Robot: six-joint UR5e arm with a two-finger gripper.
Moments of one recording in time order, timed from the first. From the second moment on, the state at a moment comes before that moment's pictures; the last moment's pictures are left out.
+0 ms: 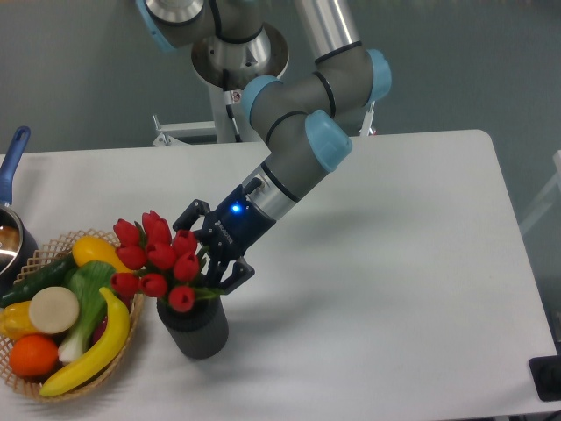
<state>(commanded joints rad) 2.47 -1.89 -1.87 -0.75 0.54 1.34</state>
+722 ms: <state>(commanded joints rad) 2.47 -1.89 -1.86 -0.75 0.52 1.33</state>
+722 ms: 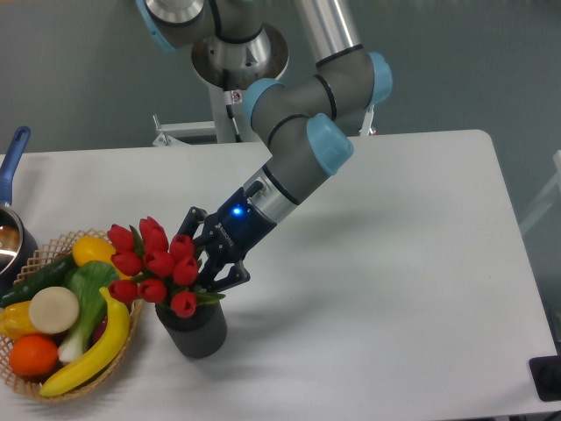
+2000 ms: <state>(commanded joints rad) 2.52 -1.81 -1.84 -0.75 0.37 1.21</state>
